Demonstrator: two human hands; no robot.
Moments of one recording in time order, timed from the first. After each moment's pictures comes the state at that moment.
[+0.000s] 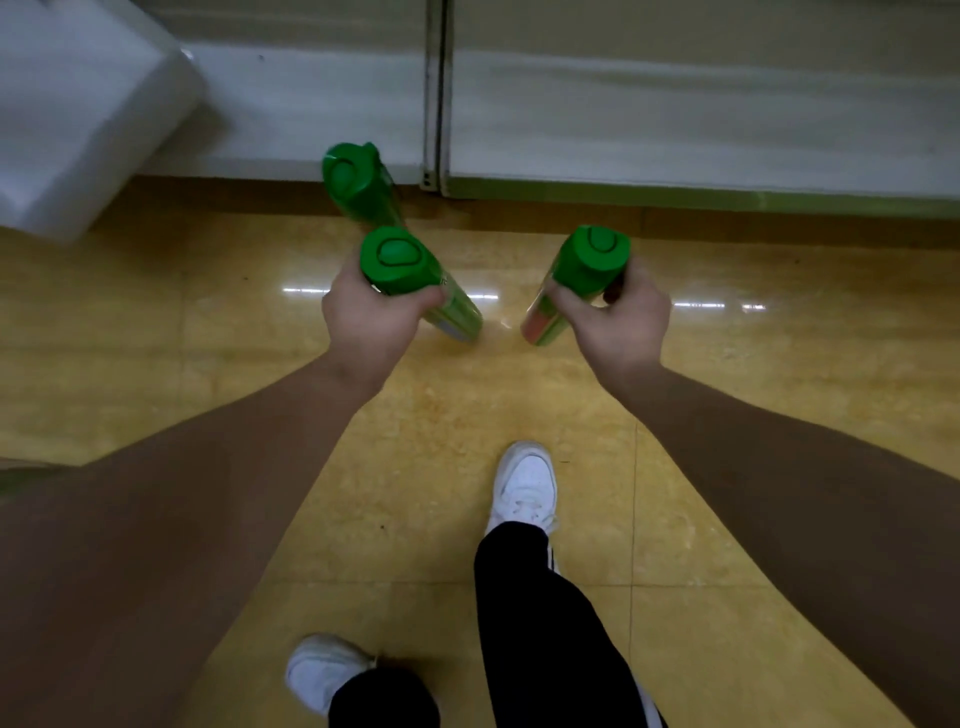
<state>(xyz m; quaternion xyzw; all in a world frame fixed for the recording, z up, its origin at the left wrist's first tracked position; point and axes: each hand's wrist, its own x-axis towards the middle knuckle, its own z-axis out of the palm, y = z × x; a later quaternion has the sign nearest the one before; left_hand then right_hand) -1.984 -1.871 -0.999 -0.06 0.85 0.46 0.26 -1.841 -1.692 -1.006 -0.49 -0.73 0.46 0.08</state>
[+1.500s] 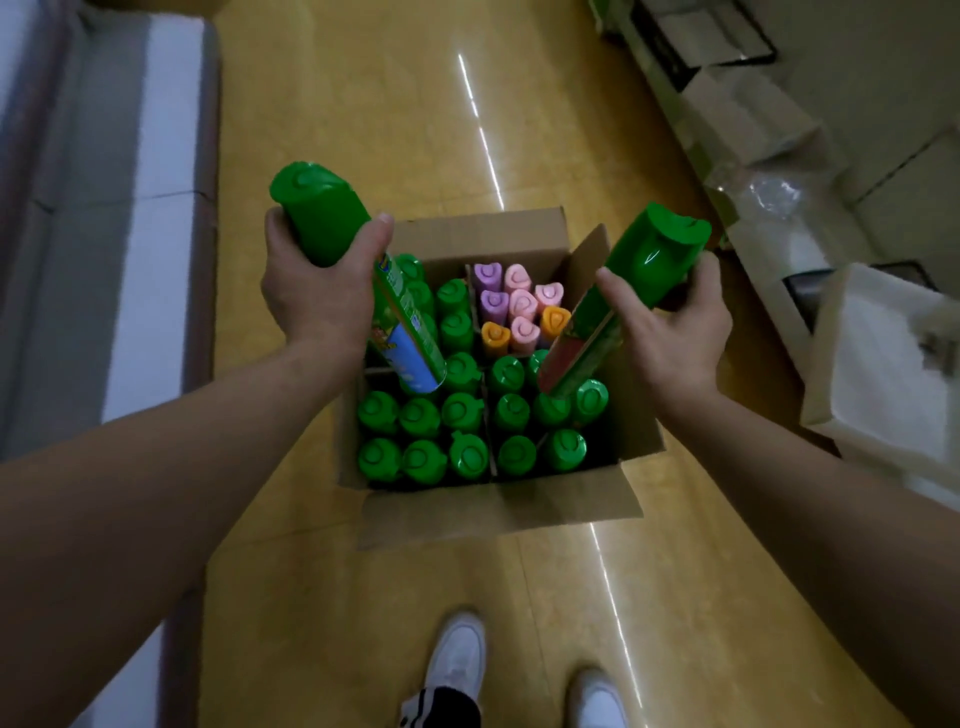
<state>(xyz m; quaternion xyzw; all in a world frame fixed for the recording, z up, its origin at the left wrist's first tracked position) -1.866 -2.594 -0.741 -0.49 0.65 0.45 -0.38 -2.018 -2.375 -0.762 0.14 -0.82 0.54 -0.07</state>
